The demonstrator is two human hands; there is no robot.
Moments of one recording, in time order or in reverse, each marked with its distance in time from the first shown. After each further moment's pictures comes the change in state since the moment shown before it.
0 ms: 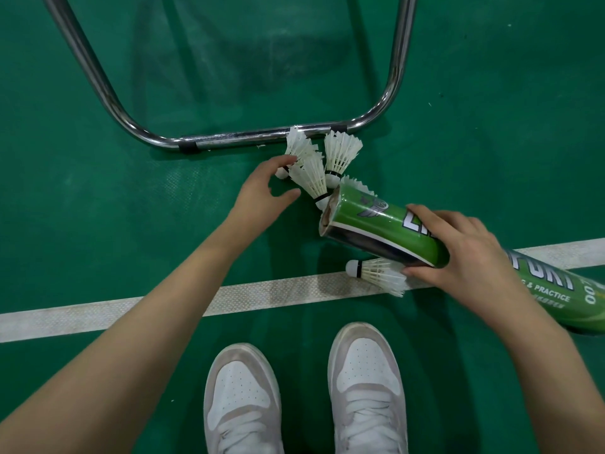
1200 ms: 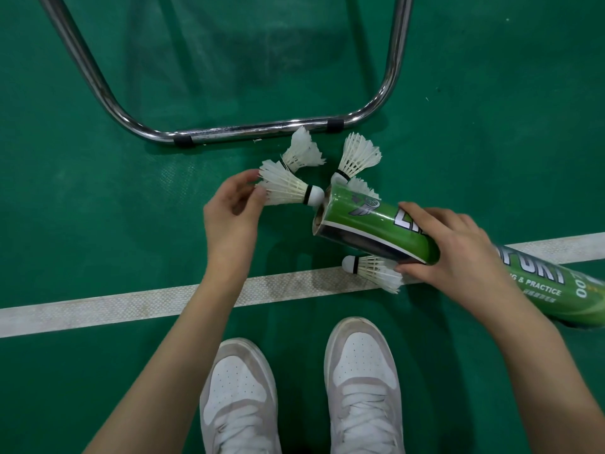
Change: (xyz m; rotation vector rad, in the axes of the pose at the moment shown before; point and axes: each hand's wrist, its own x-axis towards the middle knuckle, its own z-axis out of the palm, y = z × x) left_hand -0.059 0.017 0.003 -0.447 0.417 -0.099; right_hand -0.001 -0.003 0.002 -0.015 -0.019 -0.005
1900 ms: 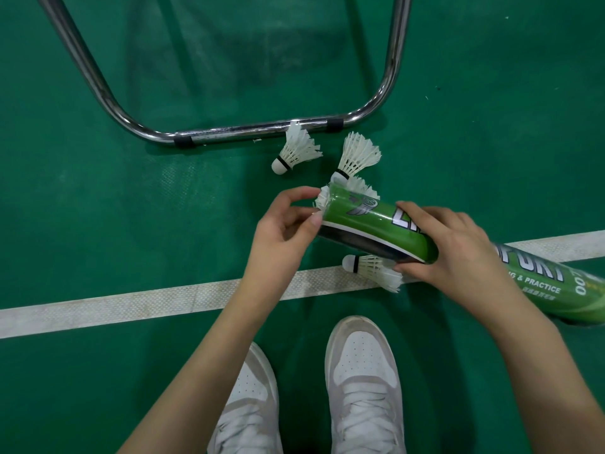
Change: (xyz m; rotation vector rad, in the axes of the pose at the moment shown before) left_hand -0.037 0.010 0.022 -0.090 -0.404 -0.027; right_hand 0.000 -0.001 0.001 -0.002 0.000 -0.016
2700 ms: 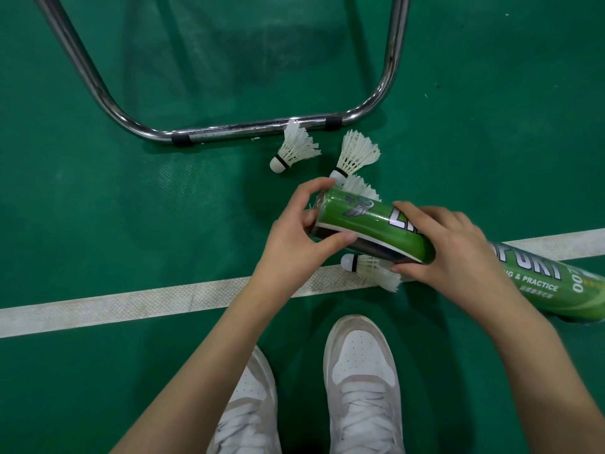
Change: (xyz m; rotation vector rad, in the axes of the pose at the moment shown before) left_hand 0.002 0.006 0.011 0.167 -0.123 -0.017; right_hand -0.001 -0.003 0.000 0.000 -0.007 -0.005
